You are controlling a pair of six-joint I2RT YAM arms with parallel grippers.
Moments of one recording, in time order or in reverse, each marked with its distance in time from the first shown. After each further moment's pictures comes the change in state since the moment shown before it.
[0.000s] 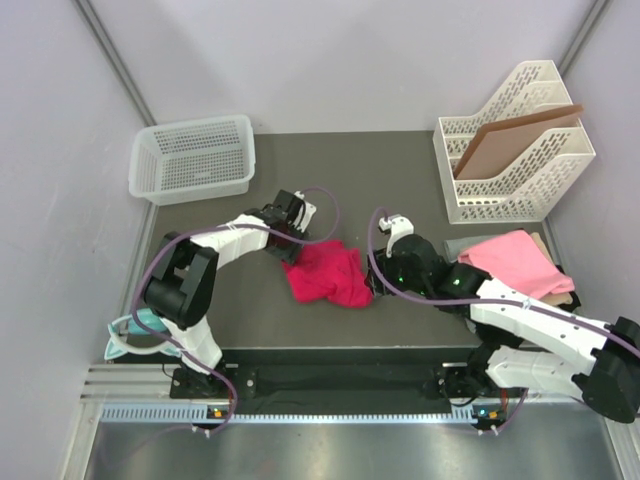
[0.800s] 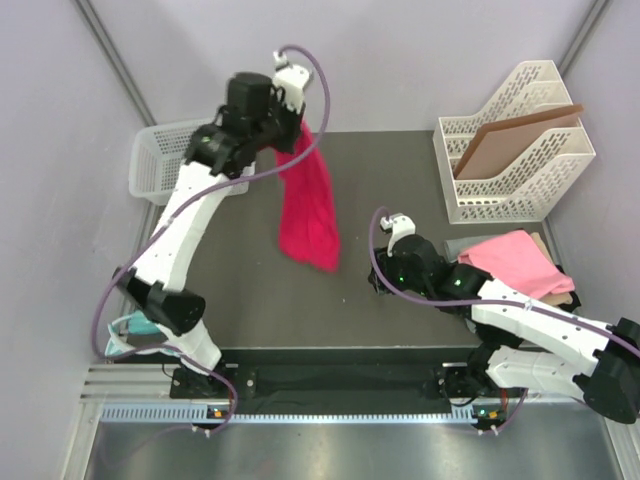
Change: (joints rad) left arm 0.024 -0.029 0.923 -0.320 0.135 0.019; right arm 0.006 -0.013 0.003 -0.001 0.031 -0.001
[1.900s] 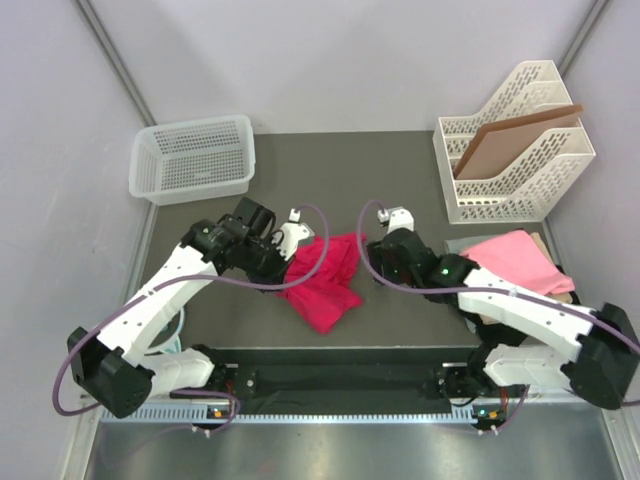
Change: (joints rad) left arm -0.107 -0.532 -0.886 -0.272 0.334 0.162; right arm -0.008 0.084 0.072 -0.078 0.173 0.002
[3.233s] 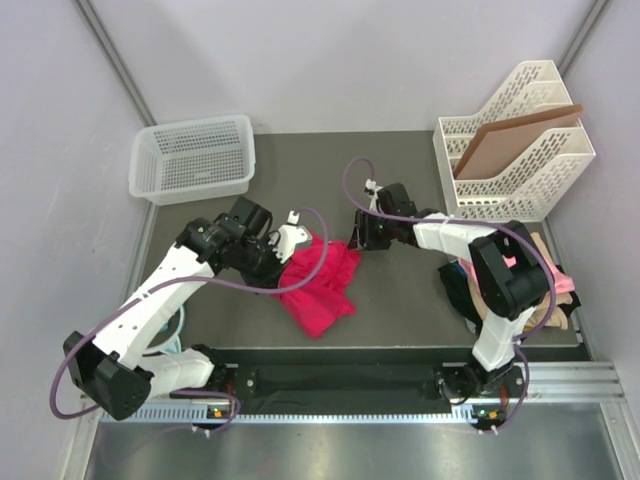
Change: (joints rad) left arm 0.001 -0.011 0.048 -0.089 -0.015 0.065; right arm -0.359 0.659 0.253 0.320 -0.677 0.017
